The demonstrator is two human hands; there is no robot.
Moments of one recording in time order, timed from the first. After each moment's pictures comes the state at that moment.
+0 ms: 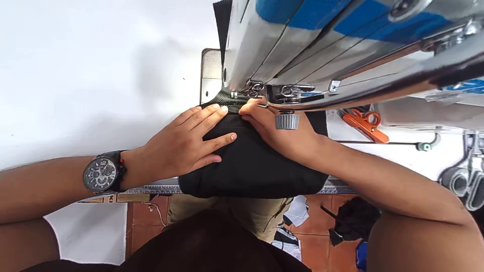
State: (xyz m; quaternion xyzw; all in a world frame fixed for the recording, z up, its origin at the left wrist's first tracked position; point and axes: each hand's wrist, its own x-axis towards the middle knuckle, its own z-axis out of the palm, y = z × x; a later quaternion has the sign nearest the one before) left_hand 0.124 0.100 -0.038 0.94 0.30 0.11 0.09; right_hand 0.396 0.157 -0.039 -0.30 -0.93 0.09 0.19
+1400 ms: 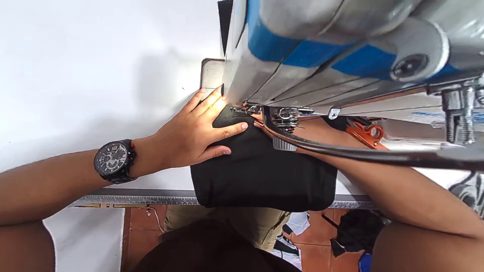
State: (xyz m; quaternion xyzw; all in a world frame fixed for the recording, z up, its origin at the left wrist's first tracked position) left_hand 0.140 0.138 -0.043 0.93 0.33 0.14 0.11; right_hand 0.428 0.188 -0.029 -0.26 -0.95 0.13 0.09
